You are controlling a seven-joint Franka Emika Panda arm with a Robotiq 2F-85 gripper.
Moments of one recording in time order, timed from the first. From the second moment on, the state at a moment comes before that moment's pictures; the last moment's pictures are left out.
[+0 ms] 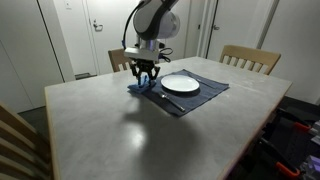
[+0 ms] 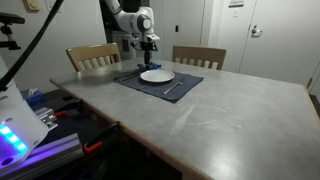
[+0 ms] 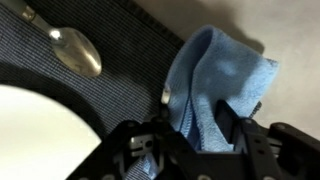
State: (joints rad) arm 0.27 0.83 -0.01 -1.55 0.07 2.43 1.09
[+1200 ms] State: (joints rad) arm 0.25 0.66 -0.03 -1.55 0.03 2.17 1.04
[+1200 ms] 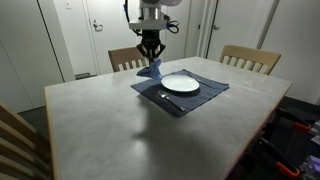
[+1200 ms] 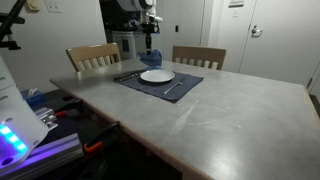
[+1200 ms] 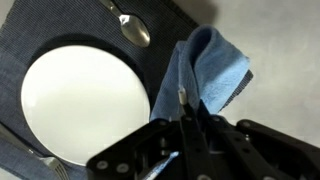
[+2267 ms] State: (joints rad) arm 0.21 0.61 -0.03 -1.68 0.02 1.98 0.93
